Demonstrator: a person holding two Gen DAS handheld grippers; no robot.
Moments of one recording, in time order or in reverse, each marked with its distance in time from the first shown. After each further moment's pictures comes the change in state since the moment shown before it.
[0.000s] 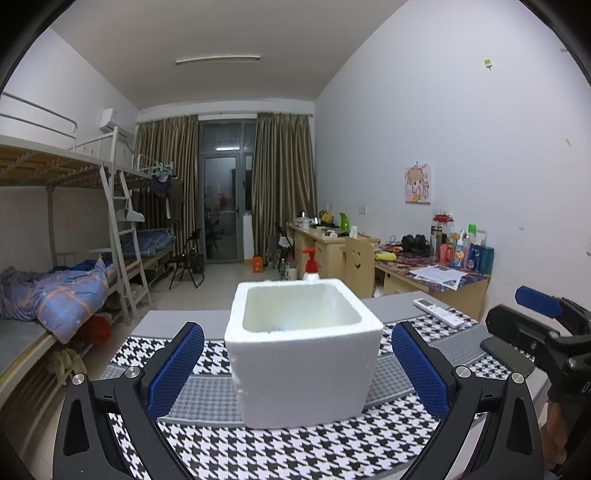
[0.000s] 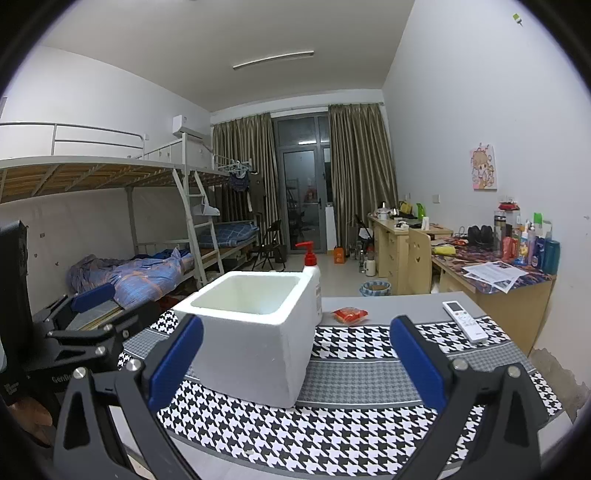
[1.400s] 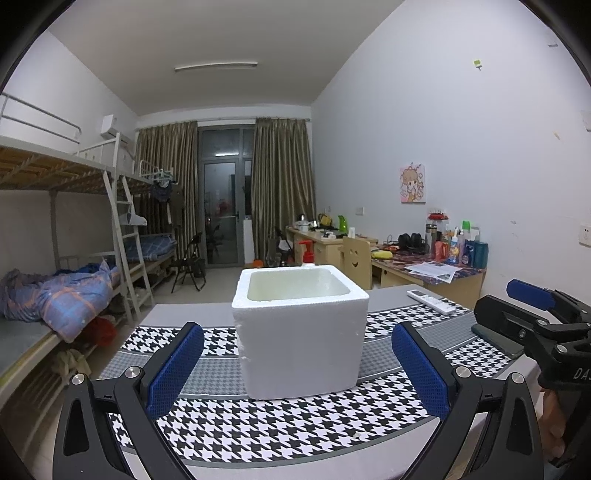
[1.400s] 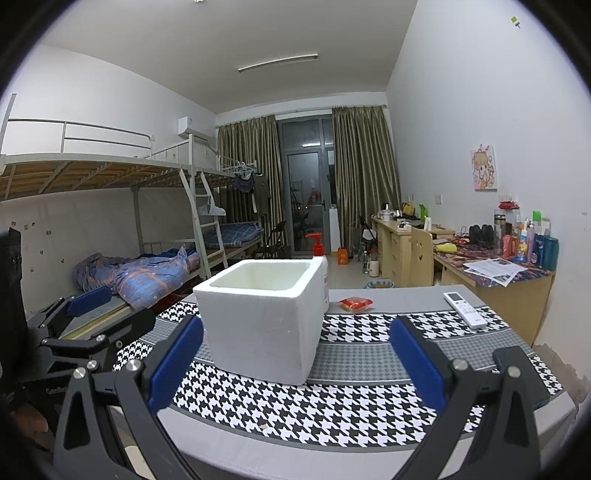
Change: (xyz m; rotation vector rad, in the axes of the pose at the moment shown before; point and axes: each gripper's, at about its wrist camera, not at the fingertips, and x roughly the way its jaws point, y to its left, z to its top) left arm -0.043 -0.004 -0.028 0.011 -0.028 0.002; right arm -0.027 0.011 -0.022 -0.004 -0.011 0.017
